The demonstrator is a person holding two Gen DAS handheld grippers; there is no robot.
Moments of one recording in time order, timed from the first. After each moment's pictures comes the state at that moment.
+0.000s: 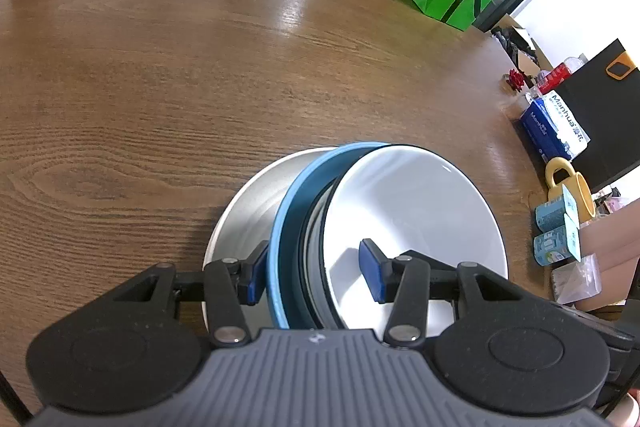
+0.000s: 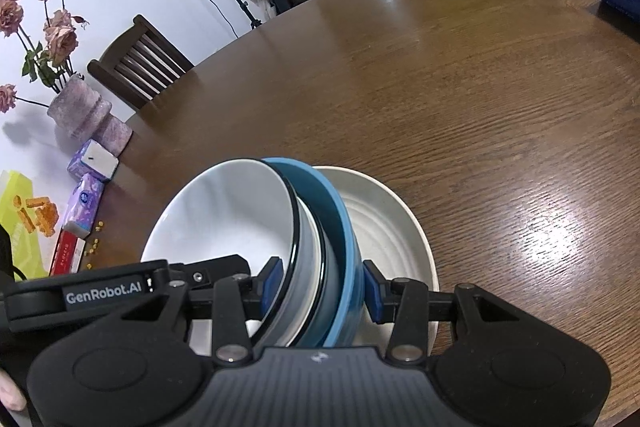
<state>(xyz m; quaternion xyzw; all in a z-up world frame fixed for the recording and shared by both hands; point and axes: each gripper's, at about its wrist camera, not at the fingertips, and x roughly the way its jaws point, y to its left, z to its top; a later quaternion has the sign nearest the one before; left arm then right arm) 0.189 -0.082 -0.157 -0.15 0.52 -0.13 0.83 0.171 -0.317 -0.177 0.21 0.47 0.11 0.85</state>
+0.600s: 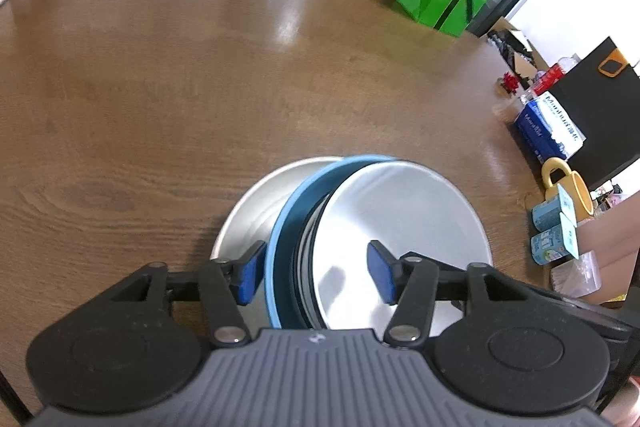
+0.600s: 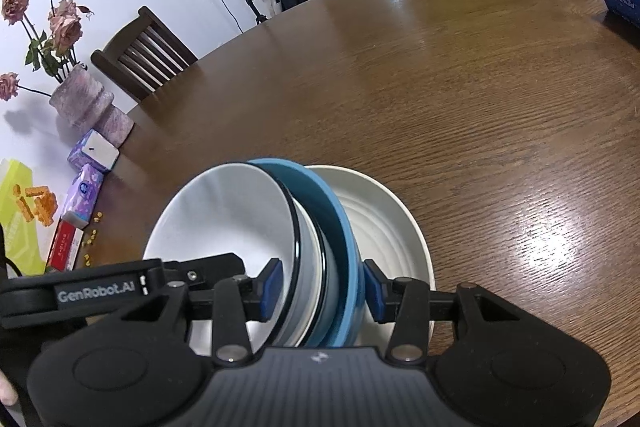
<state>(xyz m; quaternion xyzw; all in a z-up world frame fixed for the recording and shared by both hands) 0.181 -0.085 -0.141 -0.14 0.50 -0.13 0.85 0.171 -0.312 -0.169 0.19 0.47 0.11 0.86</state>
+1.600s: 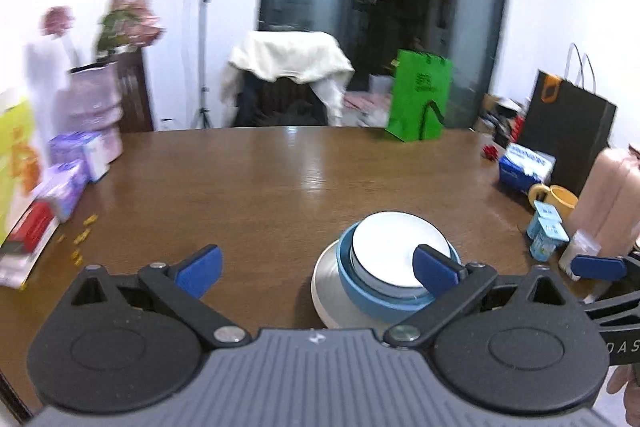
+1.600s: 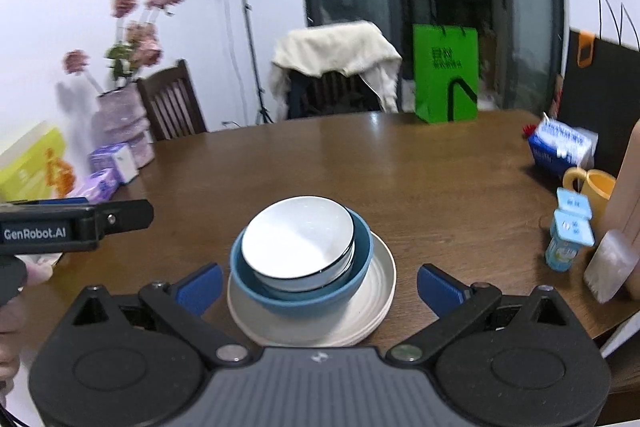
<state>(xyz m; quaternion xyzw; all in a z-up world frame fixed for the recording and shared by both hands) -0.024 -0.049 -0.035 -0.03 0.27 -0.08 0.96 -0.022 -0.273 -0.059 0.03 0.30 0.07 0.95</state>
